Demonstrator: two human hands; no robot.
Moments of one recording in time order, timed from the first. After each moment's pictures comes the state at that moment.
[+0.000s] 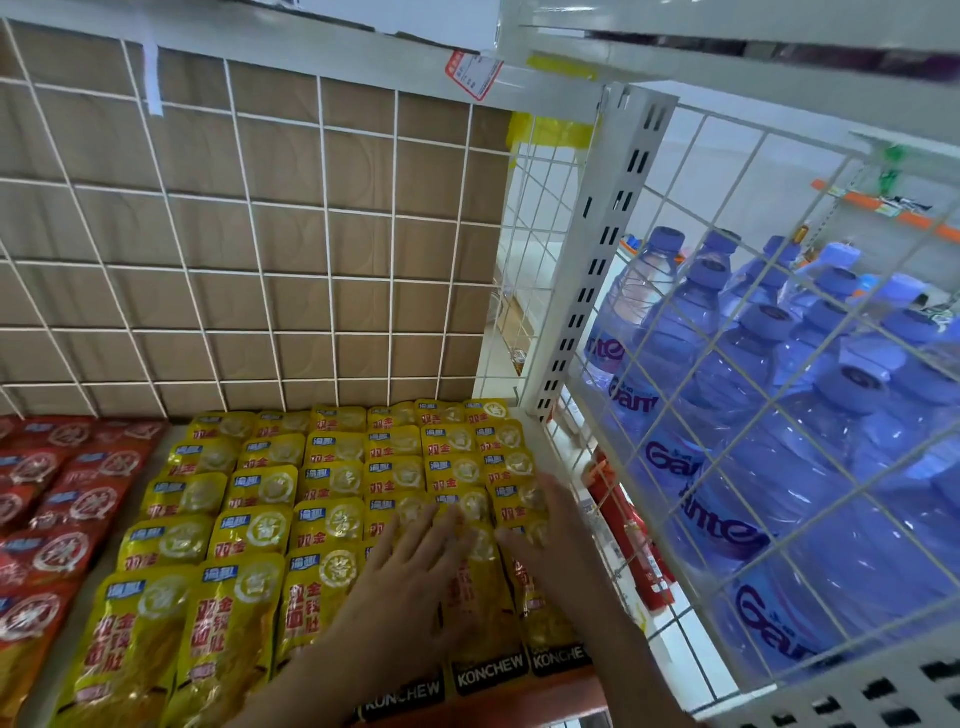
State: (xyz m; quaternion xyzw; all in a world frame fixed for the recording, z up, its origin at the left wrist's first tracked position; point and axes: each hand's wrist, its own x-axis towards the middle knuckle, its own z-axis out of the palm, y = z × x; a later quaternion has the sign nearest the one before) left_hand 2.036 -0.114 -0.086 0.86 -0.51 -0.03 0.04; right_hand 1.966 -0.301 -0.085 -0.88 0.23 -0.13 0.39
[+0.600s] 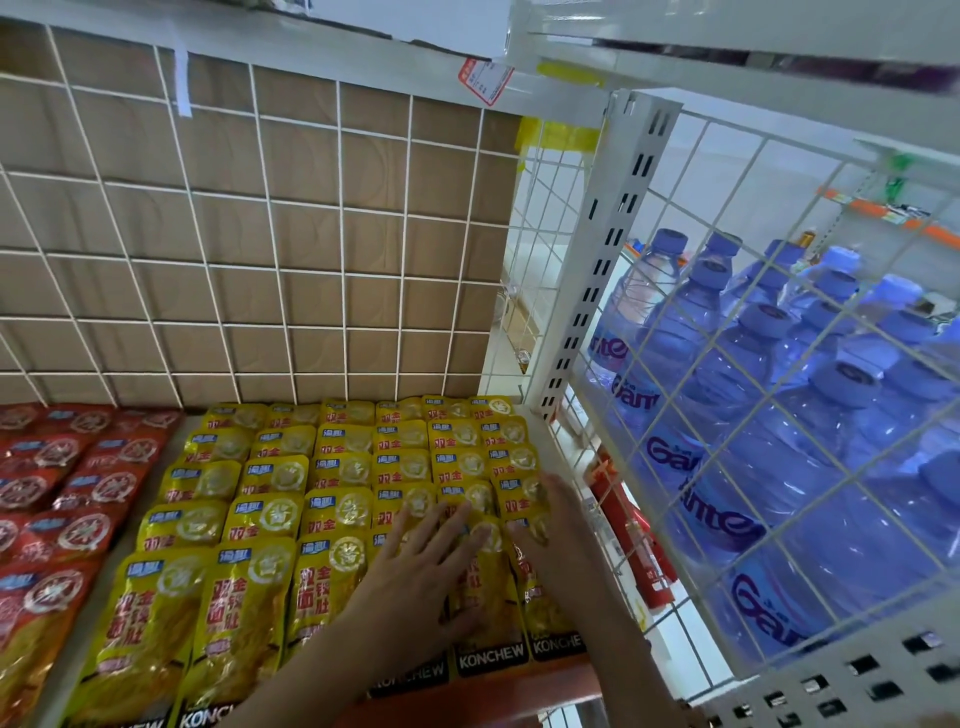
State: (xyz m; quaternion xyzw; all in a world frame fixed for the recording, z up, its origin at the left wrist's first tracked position) left_hand 2.034 -0.112 -0.093 0.87 -0.50 0.00 0.00; right_hand 1.964 -0.296 -0.085 -0.90 0.26 -0.11 0.34
